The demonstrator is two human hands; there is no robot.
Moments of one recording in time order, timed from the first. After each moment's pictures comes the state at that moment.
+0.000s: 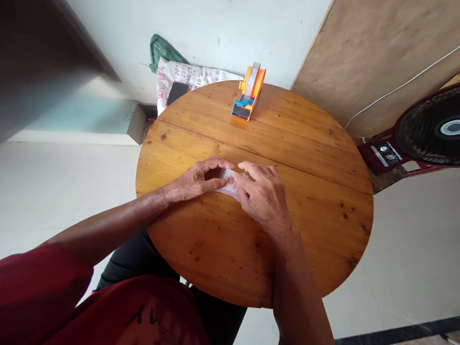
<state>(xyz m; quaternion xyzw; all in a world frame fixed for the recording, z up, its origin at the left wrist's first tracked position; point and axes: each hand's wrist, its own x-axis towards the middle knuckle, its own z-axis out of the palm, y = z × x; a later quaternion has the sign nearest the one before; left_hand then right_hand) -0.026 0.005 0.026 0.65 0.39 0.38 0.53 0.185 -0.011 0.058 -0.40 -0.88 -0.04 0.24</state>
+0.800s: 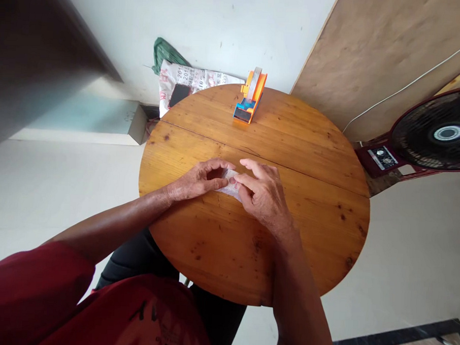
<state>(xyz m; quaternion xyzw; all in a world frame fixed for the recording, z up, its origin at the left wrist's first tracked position) -0.028 0.005 0.025 0.64 0.38 0.37 0.55 0.188 -0.009 0.052 -0.42 -0.86 0.05 0.28</state>
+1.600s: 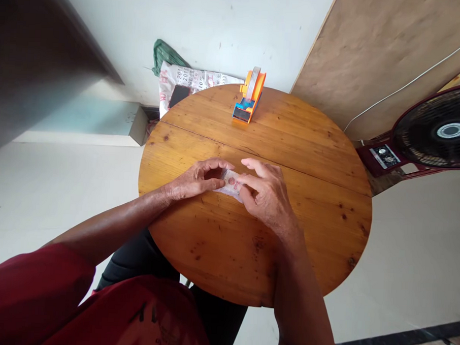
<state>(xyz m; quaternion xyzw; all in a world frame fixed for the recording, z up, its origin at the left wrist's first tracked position) -0.031 0.006 0.030 0.64 0.39 0.36 0.55 0.193 -0.010 0.060 -0.42 -0.86 0.07 0.29</state>
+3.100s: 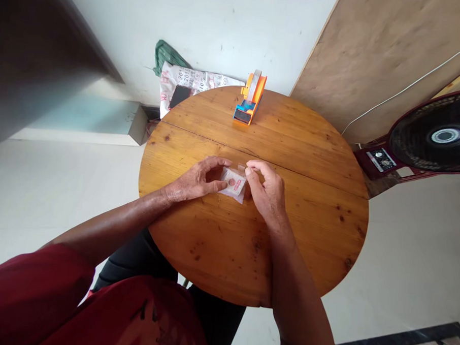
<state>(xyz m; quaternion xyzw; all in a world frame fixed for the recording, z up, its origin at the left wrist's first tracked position) -0.031 0.006 0.022 0.69 0.45 0.35 0.45 0.183 0.000 0.044 -0.54 -0.69 0.25 0.41</state>
